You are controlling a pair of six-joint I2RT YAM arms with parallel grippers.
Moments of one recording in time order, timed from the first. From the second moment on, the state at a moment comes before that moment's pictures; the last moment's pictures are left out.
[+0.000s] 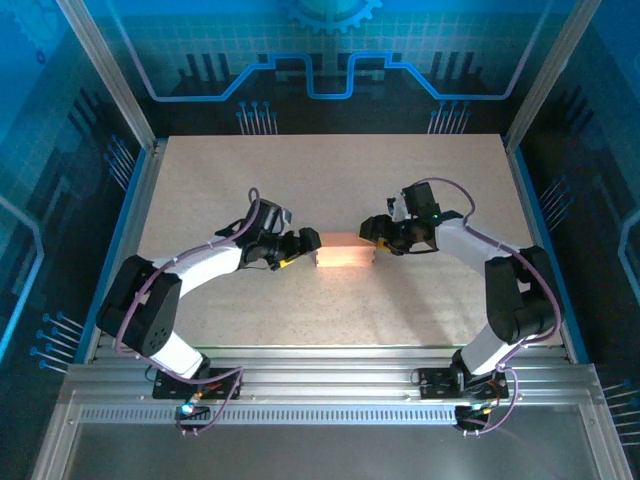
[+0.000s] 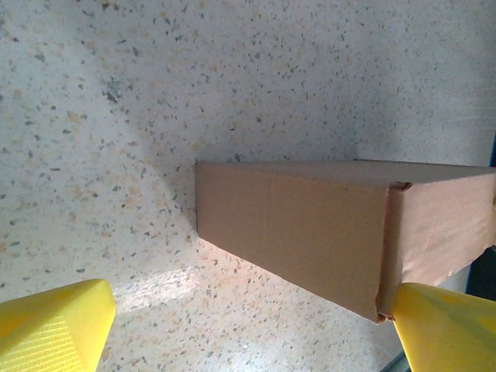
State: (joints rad) left arm -0.42 1.57 0.87 -0.20 0.40 -0.82; right arm 0.29 1.62 0.98 -0.36 -0.54 0.62
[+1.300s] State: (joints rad) left arm -0.27 1.29 0.82 -0.38 0.30 -0.72; right arm 0.47 1.91 1.56 -0.96 -0.33 -0.83
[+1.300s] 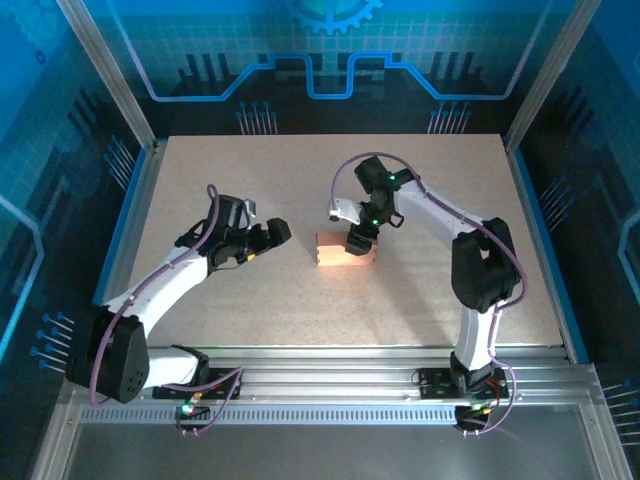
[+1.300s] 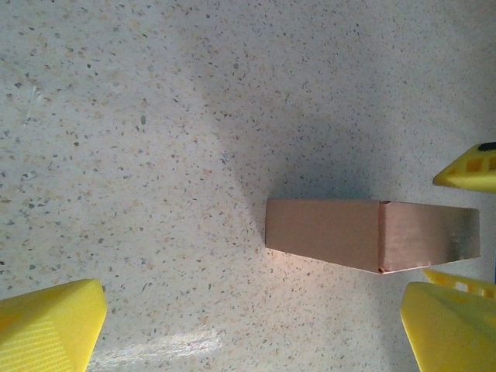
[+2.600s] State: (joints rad) left arm -0.24 1.29 0.81 -0.38 0.30 -0.72; right arm 0.48 1.76 1.37 -0.64 0.20 -0.77
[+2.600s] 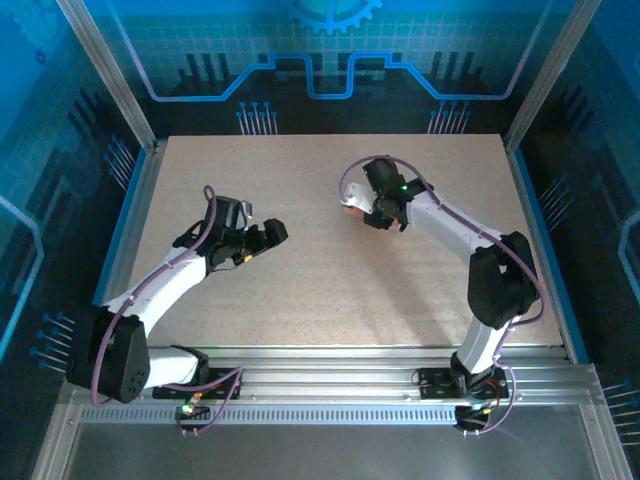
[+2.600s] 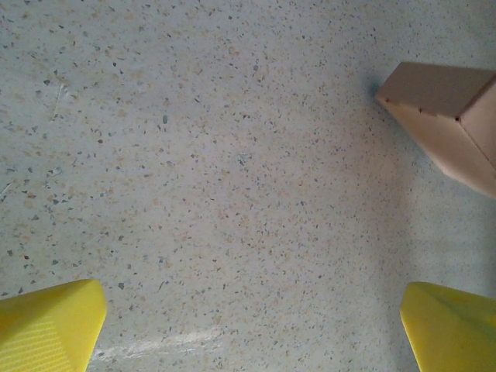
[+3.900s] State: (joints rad) left arm -0.22 1.08 0.62 -0.02 0.15 -0.32; right arm 0.11 1.23 0.69 -0.19 -0.11 0.09
